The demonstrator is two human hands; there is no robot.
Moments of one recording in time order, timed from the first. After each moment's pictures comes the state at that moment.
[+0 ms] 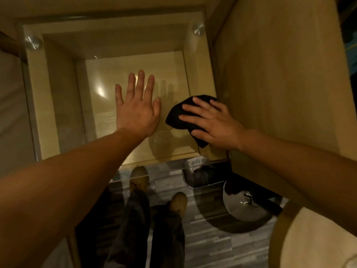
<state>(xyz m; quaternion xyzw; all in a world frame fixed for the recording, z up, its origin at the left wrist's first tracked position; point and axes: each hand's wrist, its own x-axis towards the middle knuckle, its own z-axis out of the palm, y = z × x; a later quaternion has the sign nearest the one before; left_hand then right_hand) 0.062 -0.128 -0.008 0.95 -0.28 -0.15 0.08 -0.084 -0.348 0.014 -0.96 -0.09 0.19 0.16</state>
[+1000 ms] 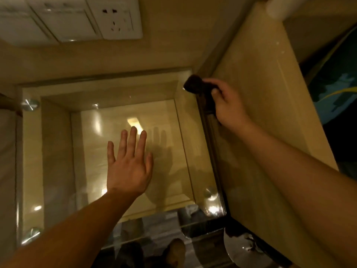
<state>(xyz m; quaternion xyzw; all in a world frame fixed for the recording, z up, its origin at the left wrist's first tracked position) 0.067 -0.129 -0.007 0.94 -0.27 -0.18 0.05 0.048 -0.429 0.068 -0.82 0.26 -0.06 0.50</state>
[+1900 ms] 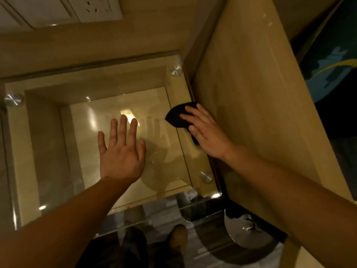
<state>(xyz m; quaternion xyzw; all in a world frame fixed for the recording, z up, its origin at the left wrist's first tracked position) 0.063 -0.127 -0.010 0.95 -0.27 -0.15 0.07 -0.043 -0.389 0.003 -0.92 0.13 0.07 0.38</state>
